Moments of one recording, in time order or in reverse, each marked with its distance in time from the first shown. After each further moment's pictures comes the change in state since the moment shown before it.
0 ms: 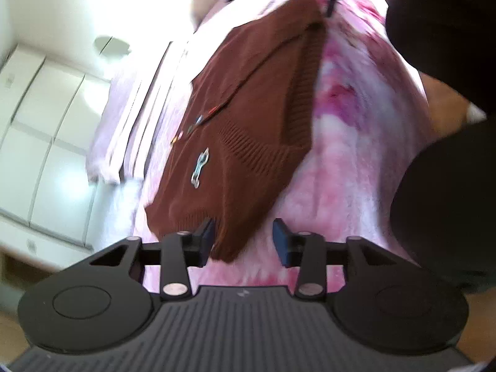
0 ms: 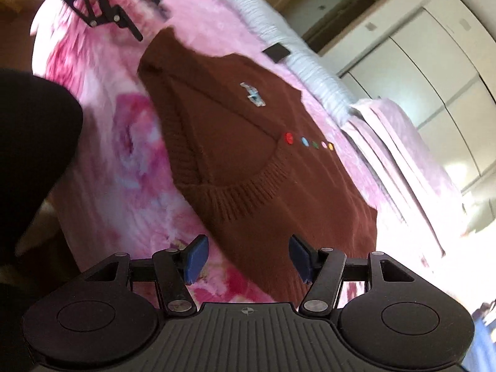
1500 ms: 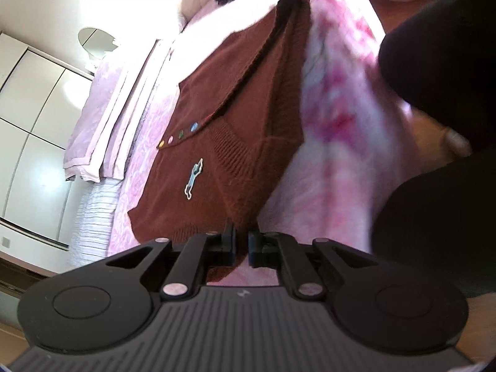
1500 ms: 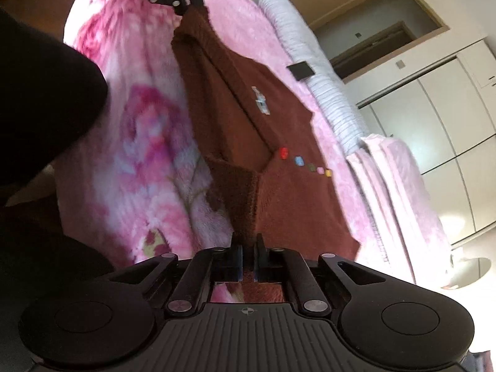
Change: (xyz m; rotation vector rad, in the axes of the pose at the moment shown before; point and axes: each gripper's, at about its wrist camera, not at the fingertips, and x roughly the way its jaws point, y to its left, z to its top) left arm -0.031 0.036 0.015 -0.118 -0.026 -0.143; right arm -0.027 -0.008 0.003 -0.169 -0.028 -0.017
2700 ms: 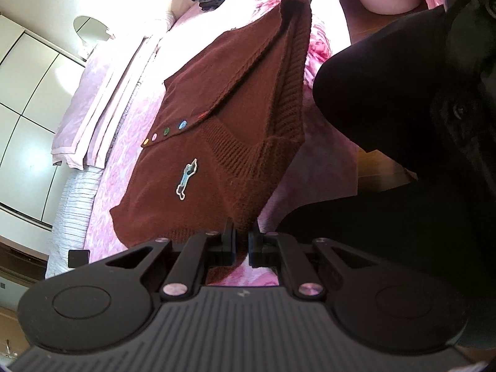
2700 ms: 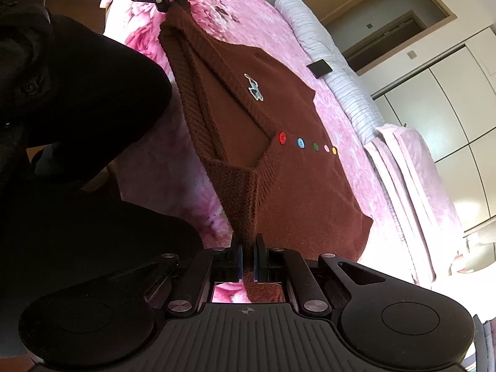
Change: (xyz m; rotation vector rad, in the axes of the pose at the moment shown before) left arm -0.062 -0.070 0.024 -0.049 0.055 -0.026; right arm -0.091 0.049 -0.017 0.032 0.035 0.085
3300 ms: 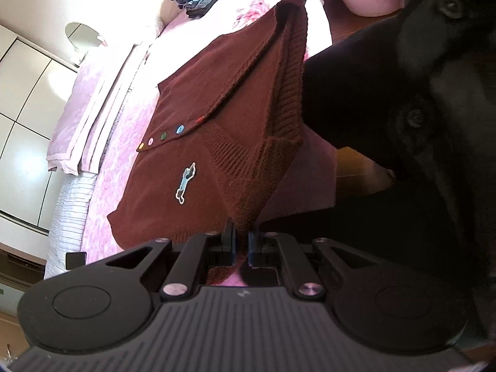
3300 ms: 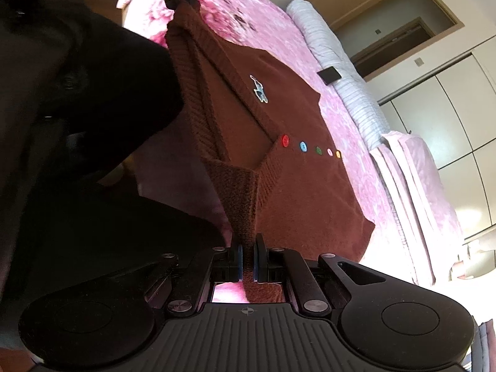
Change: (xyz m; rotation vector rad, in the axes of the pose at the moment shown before) left arm -0.046 -0.029 0.008 0.019 -0.007 -0.038; right arm -0.028 0.016 -0.004 -0.029 -0.006 0.028
